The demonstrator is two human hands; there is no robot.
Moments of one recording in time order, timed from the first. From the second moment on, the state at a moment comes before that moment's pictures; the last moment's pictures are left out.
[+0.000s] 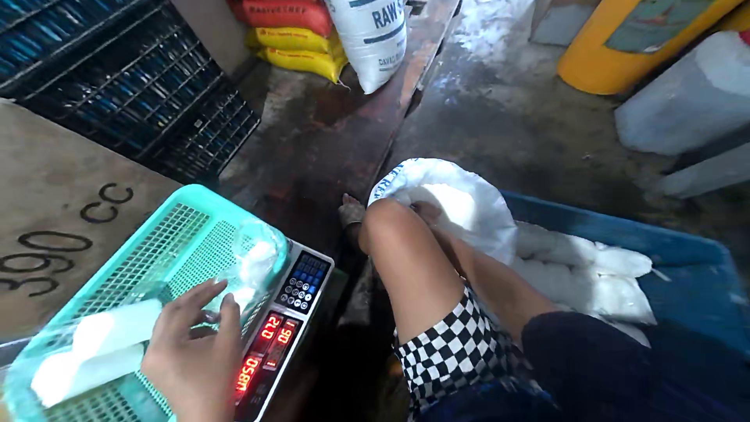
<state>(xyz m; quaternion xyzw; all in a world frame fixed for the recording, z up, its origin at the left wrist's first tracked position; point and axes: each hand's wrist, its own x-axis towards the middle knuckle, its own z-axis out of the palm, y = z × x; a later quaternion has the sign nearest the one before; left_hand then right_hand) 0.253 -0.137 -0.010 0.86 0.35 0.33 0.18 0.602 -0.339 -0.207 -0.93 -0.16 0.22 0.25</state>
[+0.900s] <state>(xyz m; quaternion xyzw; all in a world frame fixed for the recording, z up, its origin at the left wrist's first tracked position) 0.243 -0.126 -0.001 0.87 0.36 0.28 0.18 0.640 -0.440 -0.154 -0.90 -0.23 0.15 0.34</state>
